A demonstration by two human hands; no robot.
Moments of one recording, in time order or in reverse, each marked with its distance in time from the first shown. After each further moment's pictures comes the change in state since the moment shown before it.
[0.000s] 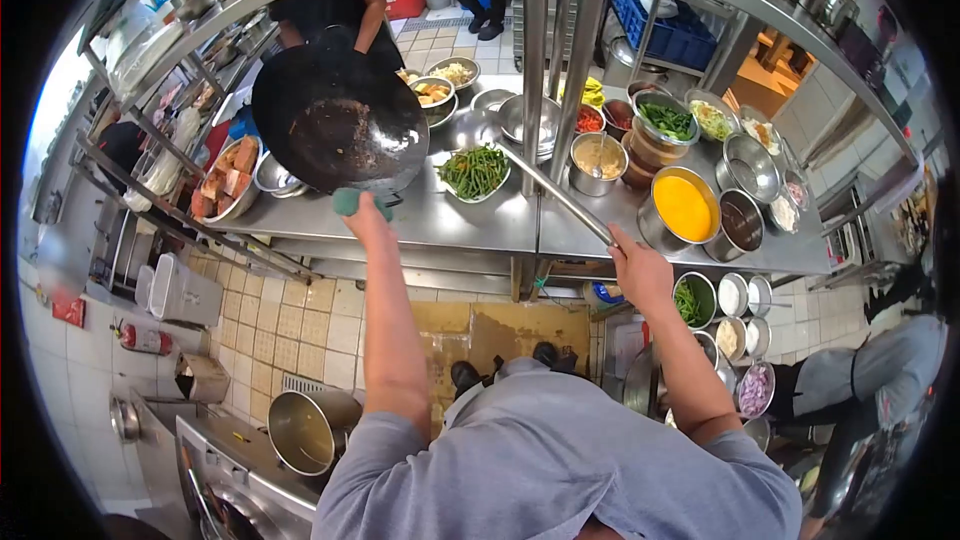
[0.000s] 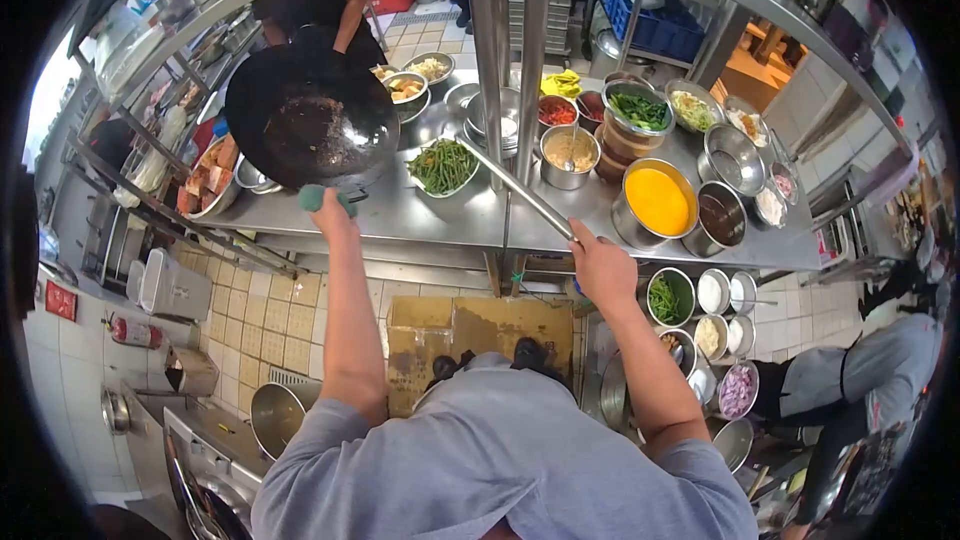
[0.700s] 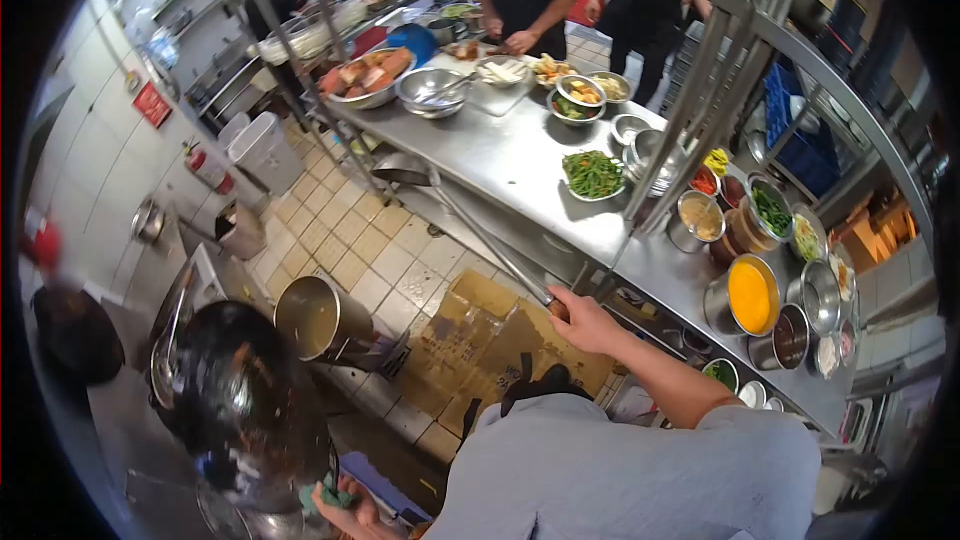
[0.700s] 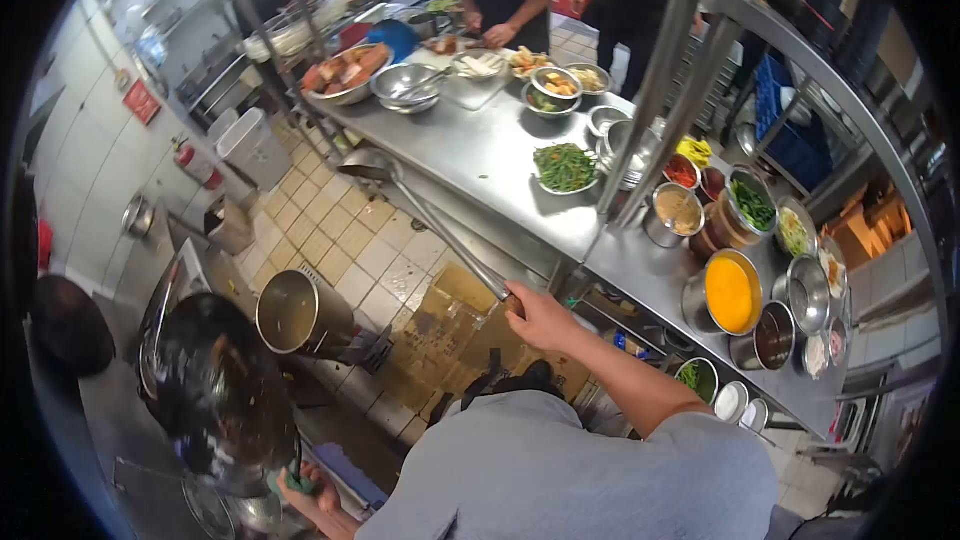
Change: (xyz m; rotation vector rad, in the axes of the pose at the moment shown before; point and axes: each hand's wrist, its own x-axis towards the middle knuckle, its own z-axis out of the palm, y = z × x) left_hand -0.459 0.263 -0.344 -0.621 0.885 -0.078; right_hand -0.022 -0.101 0.055 0.608 -0.645 -0.736
